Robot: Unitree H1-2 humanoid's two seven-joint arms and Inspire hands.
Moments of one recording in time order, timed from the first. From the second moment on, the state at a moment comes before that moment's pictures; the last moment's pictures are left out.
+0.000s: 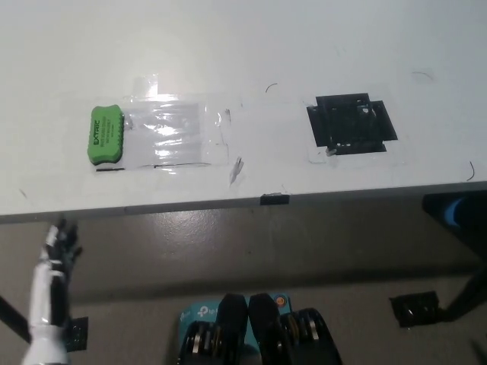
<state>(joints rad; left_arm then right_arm) 0.01 0.08 0.19 -0.15 0.01 -0.01 0.06 -0.04 -0.12 -0.40 0.02 0.07 0.09 -0.17</state>
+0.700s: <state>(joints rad) -0.37 0.54 0.09 -0.12 0.20 0.22 0.02 -0.04 -0.14 -0.40 0.02 0.07 0.10 -0.18</state>
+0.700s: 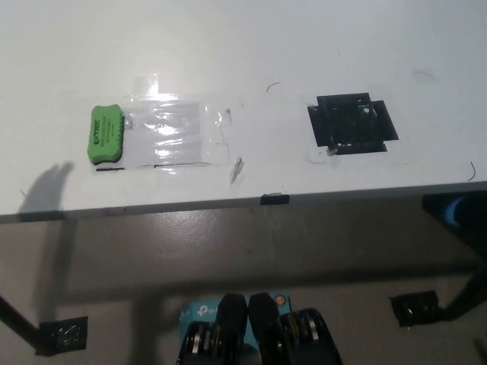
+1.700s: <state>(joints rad) -0.83 0.67 -0.58 0.44 0.78 0.16 -0.01 -0.03 -0.14 -0.40 0.02 0.07 0.10 -0.18</state>
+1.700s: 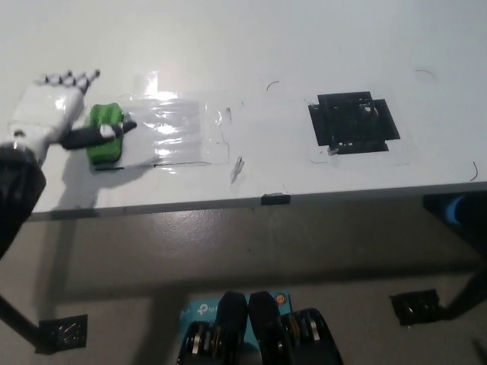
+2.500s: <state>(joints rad) -0.81 0.47 -0.49 0.68 0.85 0.10 0.04 -0.03 -0.14 -0.39 0.00 0.07 0.10 -0.18</state>
